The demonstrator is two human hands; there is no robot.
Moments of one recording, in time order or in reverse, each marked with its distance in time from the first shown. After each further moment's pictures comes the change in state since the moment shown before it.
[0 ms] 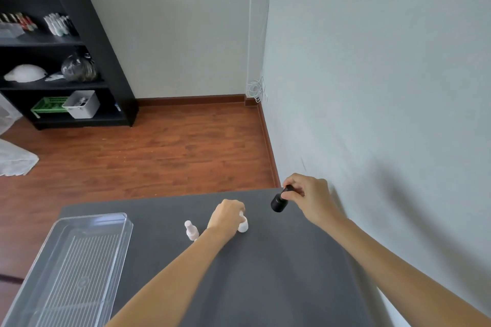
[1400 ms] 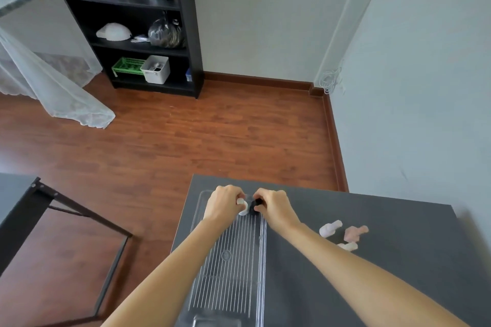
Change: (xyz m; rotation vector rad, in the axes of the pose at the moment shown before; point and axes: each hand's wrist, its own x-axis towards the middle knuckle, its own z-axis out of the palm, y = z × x) left_hand -0.048 -0.339 -0.128 -0.185 0.274 -0.086; right_hand 0.035 -0.215 0.367 -0.165 -0.303 -0.165
